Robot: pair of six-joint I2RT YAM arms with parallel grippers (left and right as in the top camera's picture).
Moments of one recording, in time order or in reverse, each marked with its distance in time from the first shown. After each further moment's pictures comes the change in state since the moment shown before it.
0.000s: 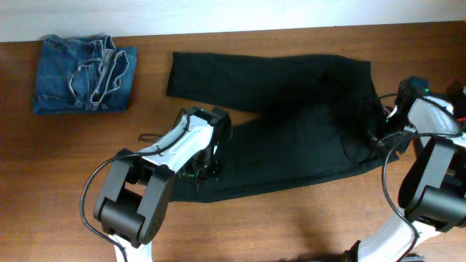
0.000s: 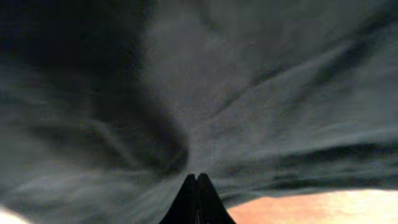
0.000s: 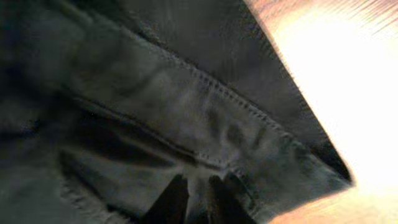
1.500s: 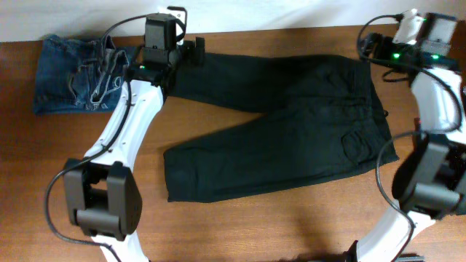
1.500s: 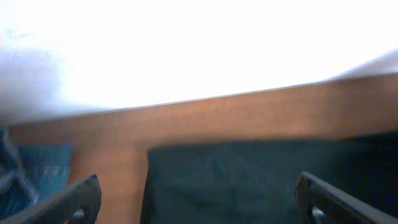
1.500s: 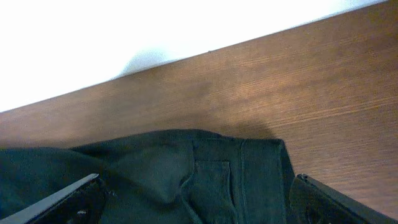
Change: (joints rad) left arm 0.287 -0.022 0.333 0.952 -0.052 0.253; right arm 0.085 0.084 0.343 0.551 -0.347 -0.225
